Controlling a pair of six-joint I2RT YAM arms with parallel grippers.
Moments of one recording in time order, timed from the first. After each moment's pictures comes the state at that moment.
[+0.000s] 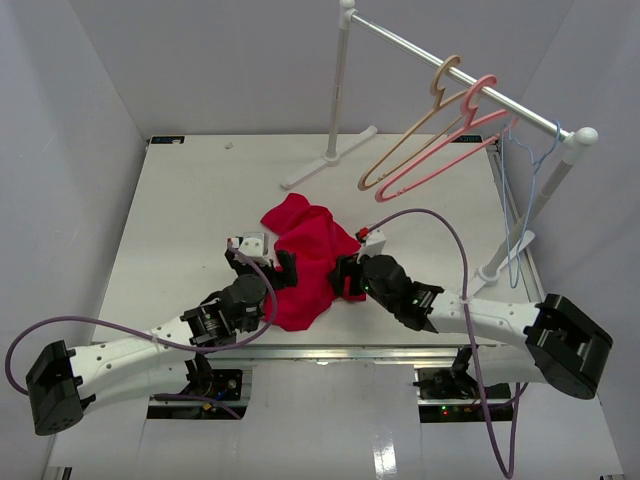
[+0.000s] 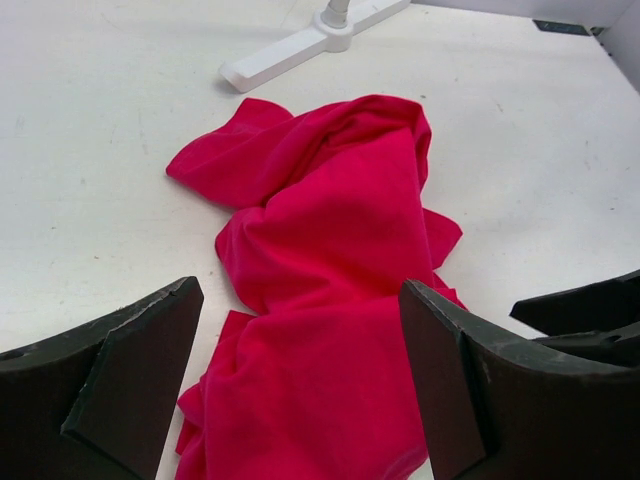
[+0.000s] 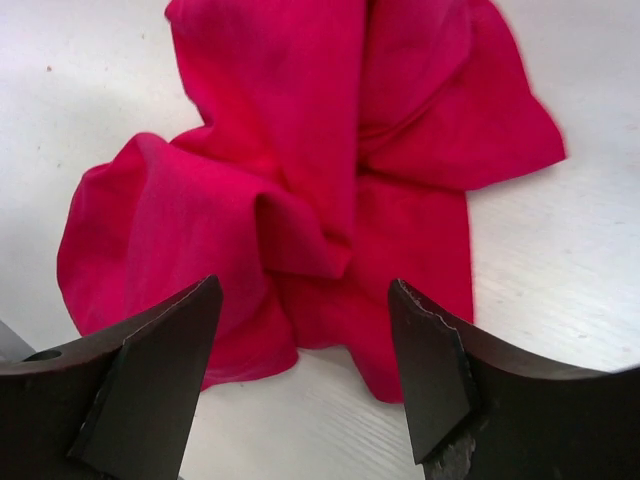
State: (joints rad) left arm -1.07 0.84 0.46 0.18 -0.86 -0.35; right arm 1.00 1.24 0.53 0.28 0.30 0.47
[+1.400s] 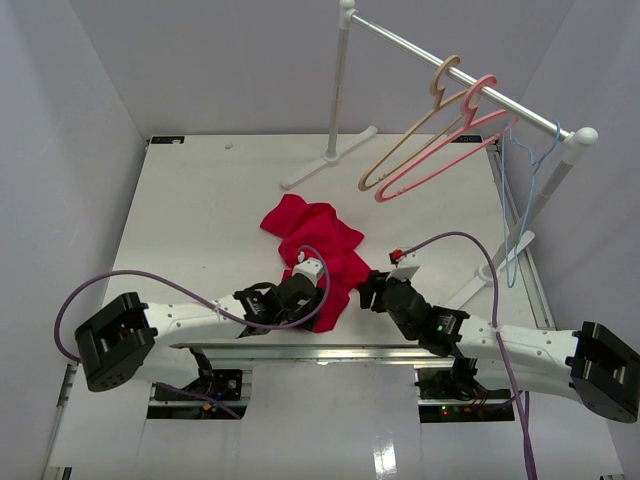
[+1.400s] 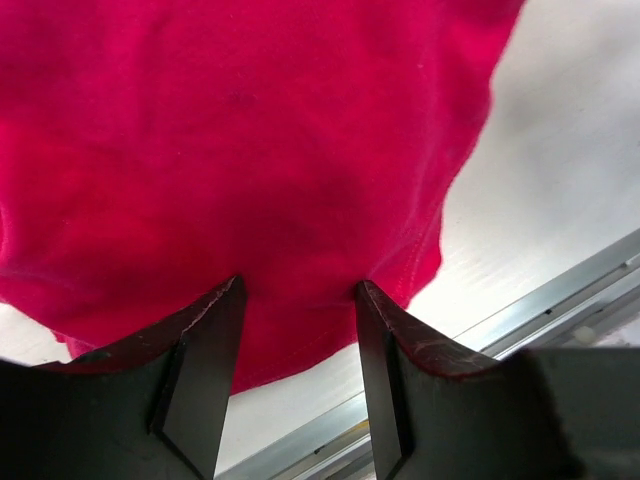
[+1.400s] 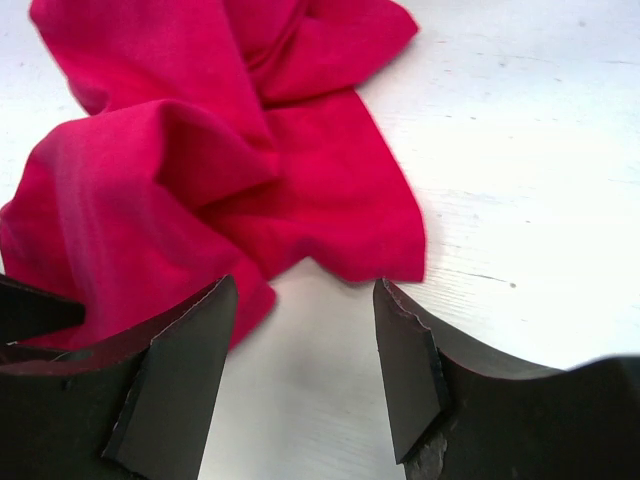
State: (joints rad) left arm -1.07 1.28 0.58 -0.14 -0.24 -0.53; right arm 1.12 0.98 0.34 0.15 0.63 0.61
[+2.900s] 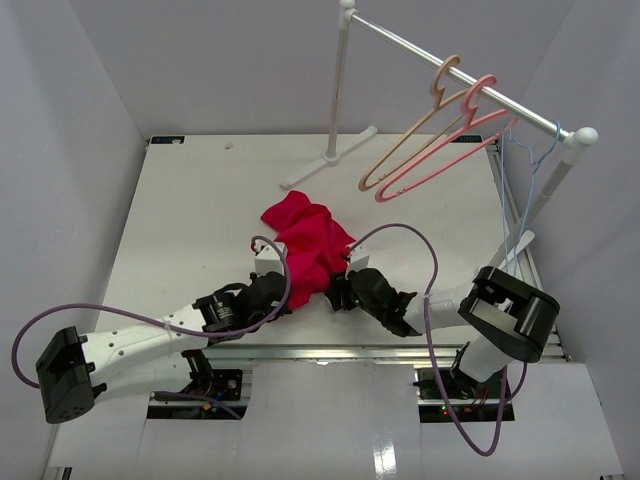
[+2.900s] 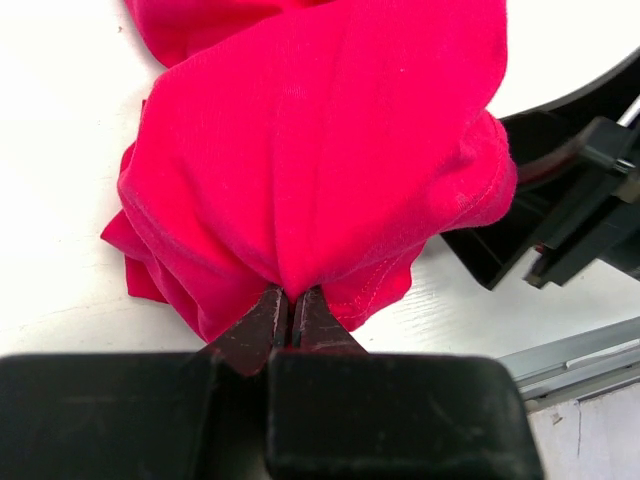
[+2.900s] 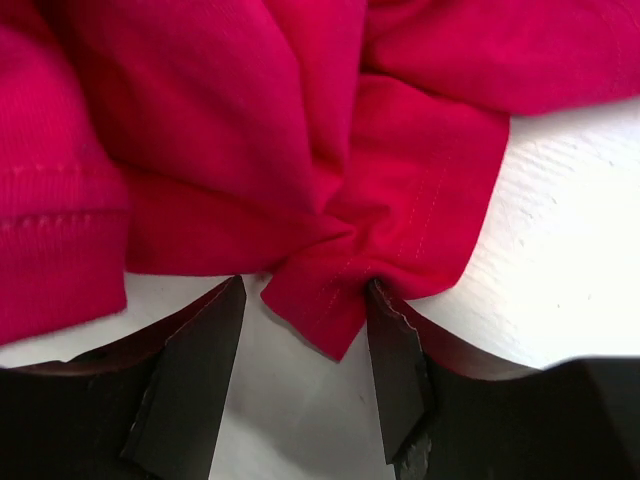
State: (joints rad) left arm -1.07 0.97 0.59 -0.37 -0.53 -0.73; right arm 1.02 1.56 0.45 0.60 0.25 0.40
